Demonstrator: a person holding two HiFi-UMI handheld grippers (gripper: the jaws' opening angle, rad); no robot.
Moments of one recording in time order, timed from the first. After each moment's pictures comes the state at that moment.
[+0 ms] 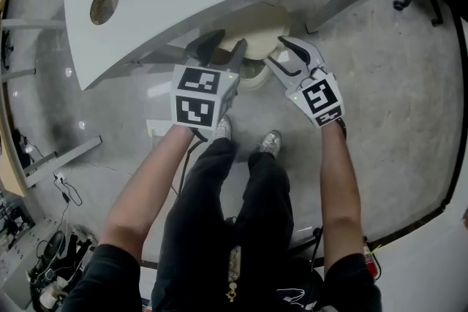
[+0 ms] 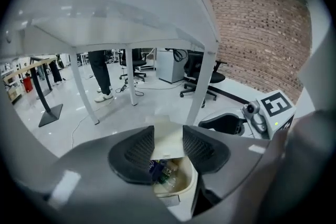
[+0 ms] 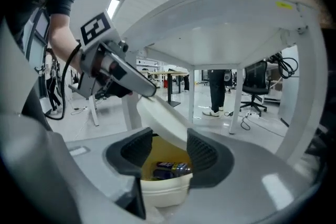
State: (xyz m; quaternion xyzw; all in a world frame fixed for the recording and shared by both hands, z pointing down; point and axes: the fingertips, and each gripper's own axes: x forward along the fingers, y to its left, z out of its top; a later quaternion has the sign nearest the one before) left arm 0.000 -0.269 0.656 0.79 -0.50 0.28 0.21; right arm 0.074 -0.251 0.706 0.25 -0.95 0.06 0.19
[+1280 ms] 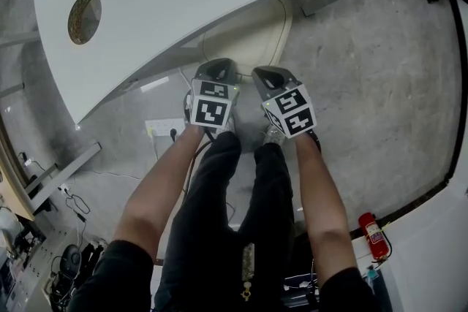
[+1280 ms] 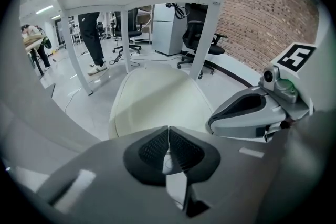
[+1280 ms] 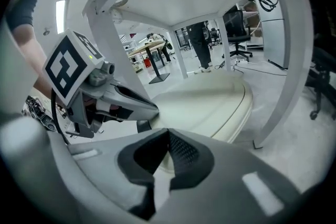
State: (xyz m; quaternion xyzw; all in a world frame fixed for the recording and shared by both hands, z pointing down) left arm -0.028 -0.209 0.809 0.77 -0.44 0.37 0.28; right arm 0.030 -0.183 0.805 0.30 -0.87 0.28 0.28
